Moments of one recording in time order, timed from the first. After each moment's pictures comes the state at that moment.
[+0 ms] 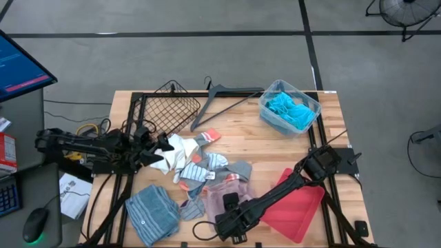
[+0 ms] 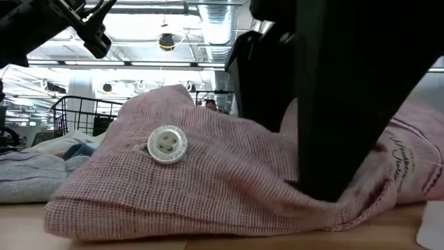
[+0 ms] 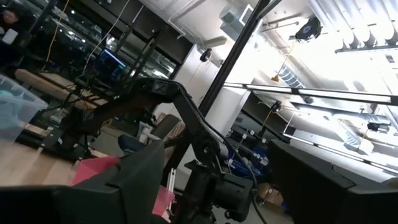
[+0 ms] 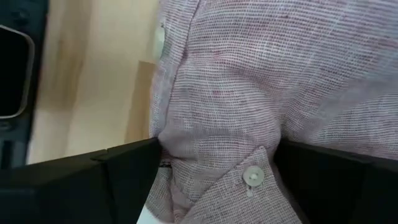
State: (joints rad) left arm -0.02 0.53 0.01 0.94 0.23 -0.66; right arm 0.59 2.36 1.90 -0.88 0.12 0.34
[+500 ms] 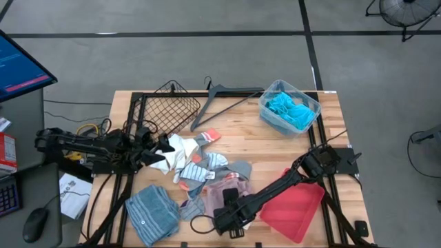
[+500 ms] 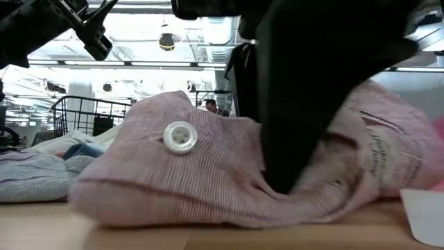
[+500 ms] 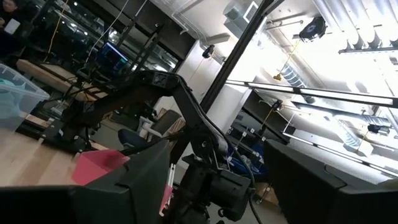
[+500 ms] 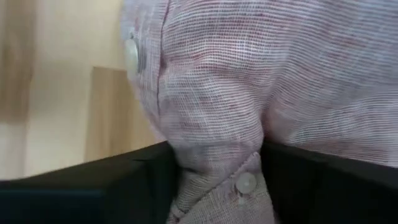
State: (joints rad) left arm -0.02 0.54 0.01 0.94 0.23 -0.69; right arm 0.53 2.37 1.89 -0.93 0.17 0.36
